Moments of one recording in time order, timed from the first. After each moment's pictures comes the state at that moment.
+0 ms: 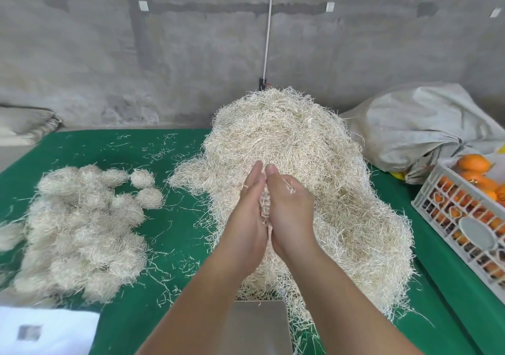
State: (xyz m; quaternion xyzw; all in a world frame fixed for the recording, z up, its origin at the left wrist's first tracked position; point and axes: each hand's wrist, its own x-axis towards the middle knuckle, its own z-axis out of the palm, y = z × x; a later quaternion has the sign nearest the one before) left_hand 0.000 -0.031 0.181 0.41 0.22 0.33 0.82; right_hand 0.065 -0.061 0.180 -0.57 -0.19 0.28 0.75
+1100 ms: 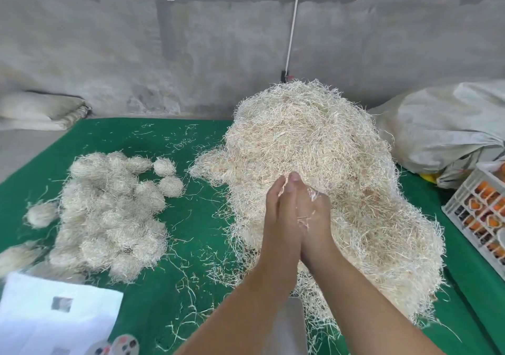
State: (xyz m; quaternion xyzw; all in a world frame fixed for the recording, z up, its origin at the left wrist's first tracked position) left_hand 0.016 -0.045 0.149 0.50 0.32 0.36 0.72; right_hand 0.070 -0.059 0.140 -0.62 -0.28 0.30 0.67
